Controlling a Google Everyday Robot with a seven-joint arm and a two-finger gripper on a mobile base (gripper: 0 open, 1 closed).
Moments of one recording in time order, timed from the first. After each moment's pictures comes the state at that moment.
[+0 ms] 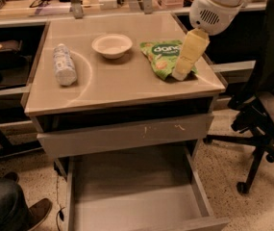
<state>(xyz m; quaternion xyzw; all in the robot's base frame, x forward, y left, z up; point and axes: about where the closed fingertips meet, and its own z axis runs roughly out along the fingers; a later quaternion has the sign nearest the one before) 0.578 -0.143 0.964 -0.51 0.84 -0.03 0.18</state>
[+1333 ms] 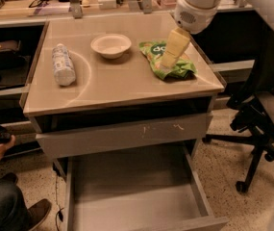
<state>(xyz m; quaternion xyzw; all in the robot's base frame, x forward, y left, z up) 0.632 -0.137 0.939 -0.46 0.87 -0.05 0.16</state>
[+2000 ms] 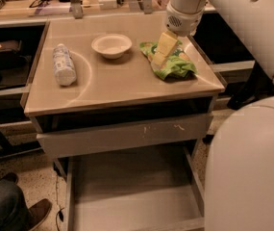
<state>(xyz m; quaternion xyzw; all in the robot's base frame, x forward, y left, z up) 0.684 -0.127 0.899 -0.42 0.90 -0.03 0.12</state>
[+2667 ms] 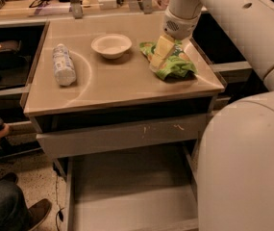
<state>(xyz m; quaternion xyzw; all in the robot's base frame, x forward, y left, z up) 0.701 -0.124 0.881 -0.42 0.90 -0.02 0.13</state>
